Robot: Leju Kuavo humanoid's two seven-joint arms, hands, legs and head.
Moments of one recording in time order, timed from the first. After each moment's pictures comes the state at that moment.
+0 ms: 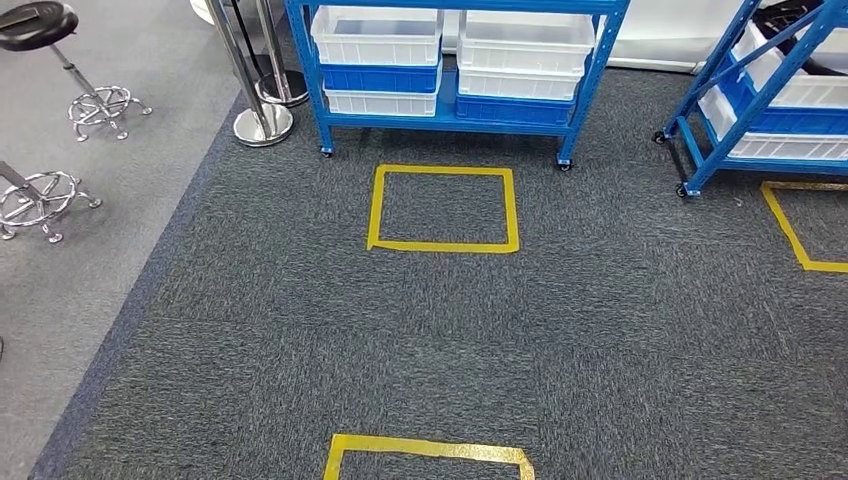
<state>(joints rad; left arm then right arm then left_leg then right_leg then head) -0.06 -0.20 1.33 -0.28 -0.94 0.12 -0.48 -0.07 0.18 -1.13 -0.25 0.62 -0.06 -0.43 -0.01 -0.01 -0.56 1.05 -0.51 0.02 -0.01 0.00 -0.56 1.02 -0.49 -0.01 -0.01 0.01</state>
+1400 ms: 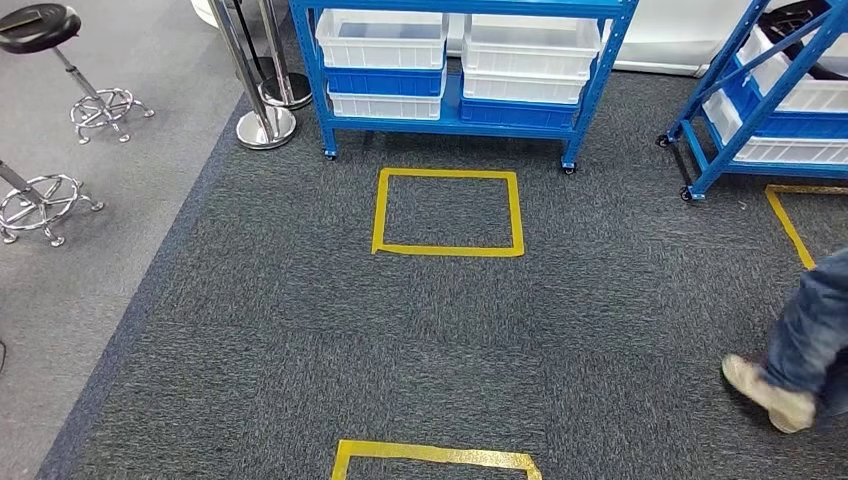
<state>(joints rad) -0.07 -0.20 1.34 -0.27 -0.94 0.10 -0.40 -0.07 0.17 -1.15 -0.25 0.63 -0.07 -0.36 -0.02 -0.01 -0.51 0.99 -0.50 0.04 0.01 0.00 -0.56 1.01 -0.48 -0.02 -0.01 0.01</state>
